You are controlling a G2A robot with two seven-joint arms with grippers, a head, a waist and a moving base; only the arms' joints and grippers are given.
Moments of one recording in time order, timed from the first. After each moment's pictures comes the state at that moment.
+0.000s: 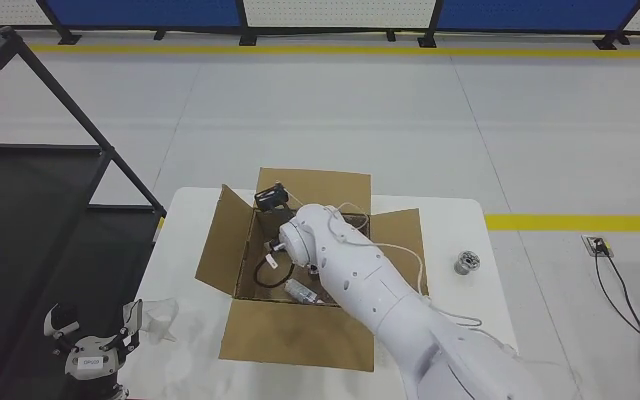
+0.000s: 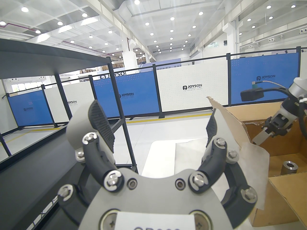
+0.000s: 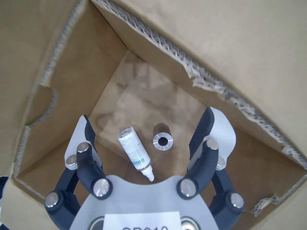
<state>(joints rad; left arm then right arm) 1.68 -1.27 -1.82 -1.74 1.35 -0.04 0.83 -0.05 -1.88 0.50 -0.41 -0.70 0.13 0.80</state>
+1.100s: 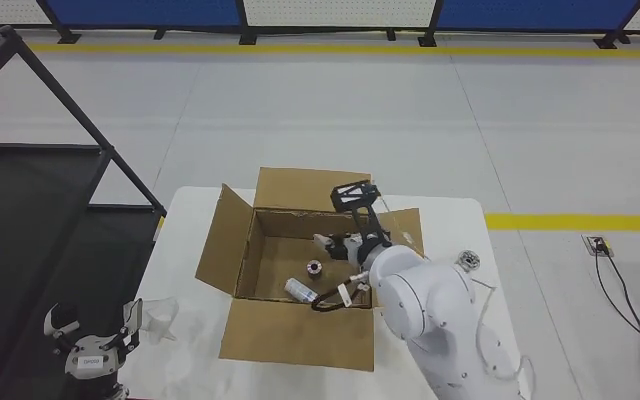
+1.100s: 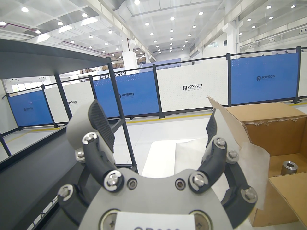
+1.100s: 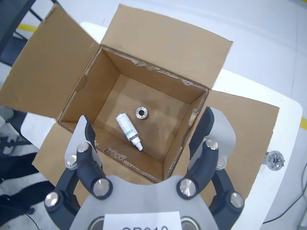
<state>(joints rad) 1.68 -1.27 -1.82 -1.74 1.35 -0.04 0.83 -0.78 -1.51 1.13 -1.85 -1.32 0.29 1.16</state>
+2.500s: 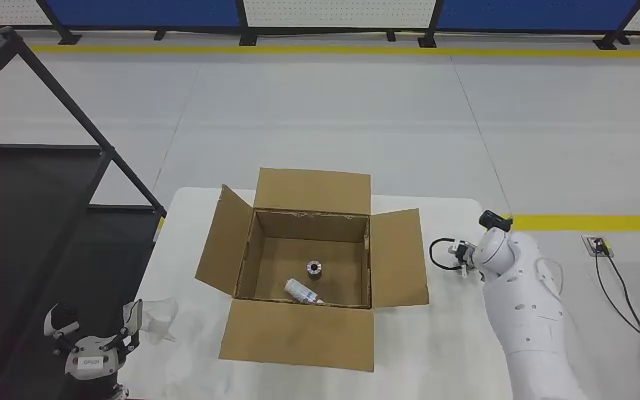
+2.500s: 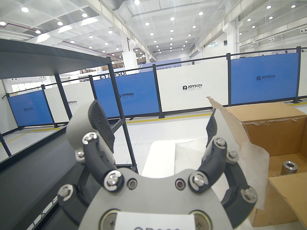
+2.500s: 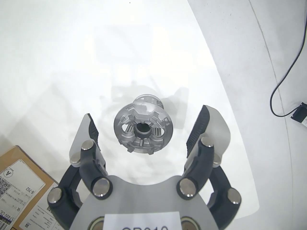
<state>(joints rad) 1.68 -1.27 -1.82 -1.74 1.35 -0.04 0.83 -0.51 -1.44 1.68 -0.78 -1.36 0.41 0.98</state>
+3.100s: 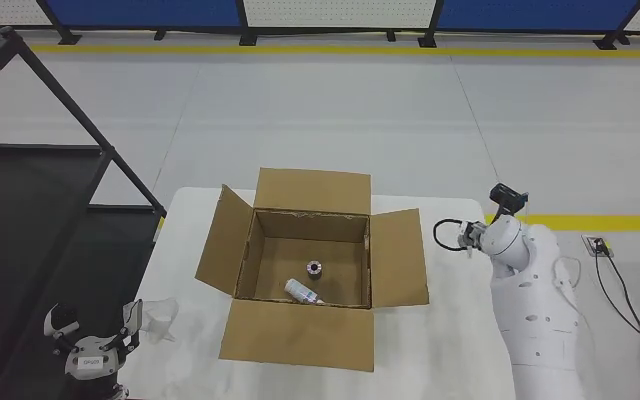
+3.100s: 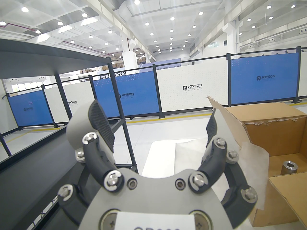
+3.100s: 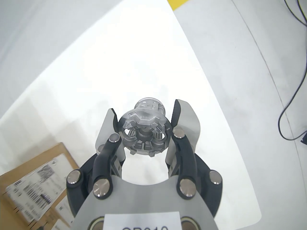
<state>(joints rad) 1.68 -1.27 -1.82 -1.74 1.35 -0.04 0.83 -0.65 -1.43 1.63 -1.25 -1.33 0.46 1.03</state>
